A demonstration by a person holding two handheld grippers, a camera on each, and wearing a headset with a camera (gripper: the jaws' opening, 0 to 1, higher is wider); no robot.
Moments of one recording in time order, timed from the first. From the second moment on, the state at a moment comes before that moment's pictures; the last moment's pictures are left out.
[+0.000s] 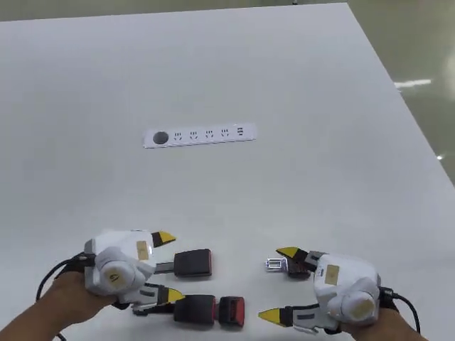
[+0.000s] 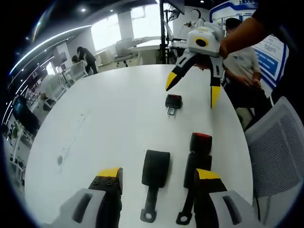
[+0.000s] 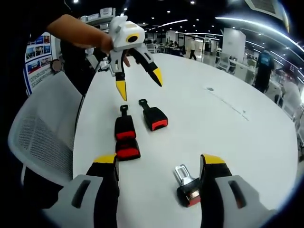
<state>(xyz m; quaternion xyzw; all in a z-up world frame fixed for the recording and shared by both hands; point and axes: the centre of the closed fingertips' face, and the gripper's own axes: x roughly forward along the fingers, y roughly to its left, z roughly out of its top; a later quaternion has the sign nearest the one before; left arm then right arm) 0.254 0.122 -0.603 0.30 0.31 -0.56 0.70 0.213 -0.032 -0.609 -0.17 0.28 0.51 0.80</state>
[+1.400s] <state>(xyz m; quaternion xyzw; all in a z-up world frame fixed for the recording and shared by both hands) 0.273 0.118 -0.681 0.28 0.37 -0.59 0.66 0.237 -0.082 -0.682 -0.22 0.39 0.55 0.71</state>
